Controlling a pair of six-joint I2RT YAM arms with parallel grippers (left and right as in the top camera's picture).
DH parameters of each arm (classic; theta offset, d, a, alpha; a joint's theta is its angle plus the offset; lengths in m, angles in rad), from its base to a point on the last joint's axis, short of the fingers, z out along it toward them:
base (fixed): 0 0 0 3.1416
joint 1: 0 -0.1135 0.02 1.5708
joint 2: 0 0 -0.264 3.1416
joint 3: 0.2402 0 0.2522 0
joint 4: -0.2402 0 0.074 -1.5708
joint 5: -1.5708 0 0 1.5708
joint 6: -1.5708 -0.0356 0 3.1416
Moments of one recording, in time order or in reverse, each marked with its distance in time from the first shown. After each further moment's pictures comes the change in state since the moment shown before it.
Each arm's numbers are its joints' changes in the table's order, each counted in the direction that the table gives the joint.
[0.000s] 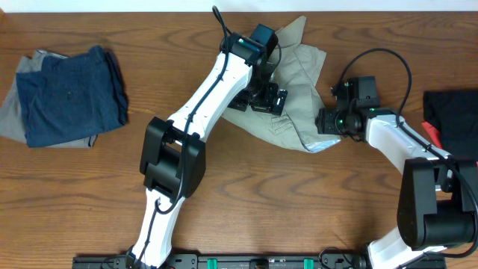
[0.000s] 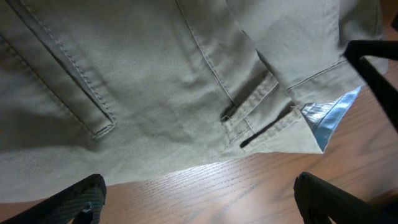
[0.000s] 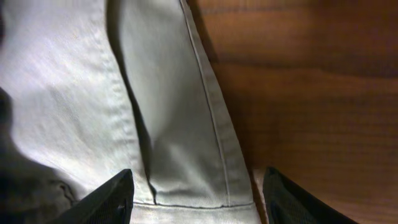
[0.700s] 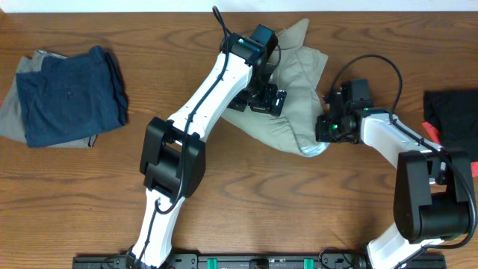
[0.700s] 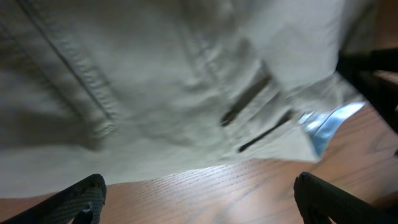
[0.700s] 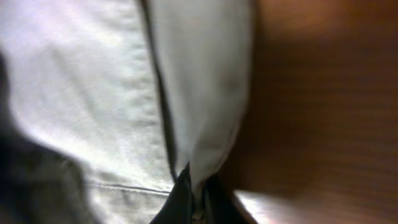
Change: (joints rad) left arm 0.000 0.000 0.000 -0.014 0.015 -0.007; right arm -0.028 0.047 -0.005 -0.071 0.139 -0.006
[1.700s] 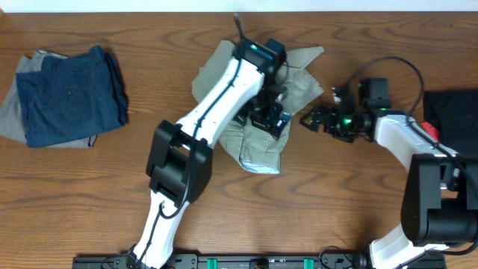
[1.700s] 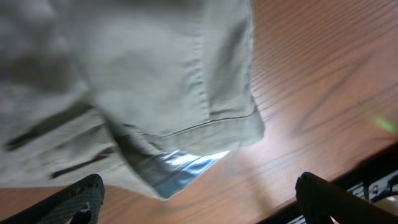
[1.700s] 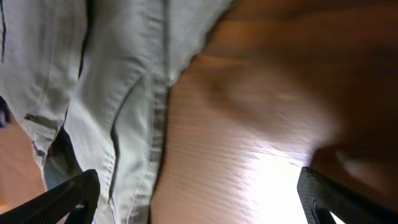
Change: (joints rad) left arm 0.076 0.000 -0.010 -0.159 0.011 -0.186; right arm 0.124 -0.031 -0.009 0.032 0.304 -0.121
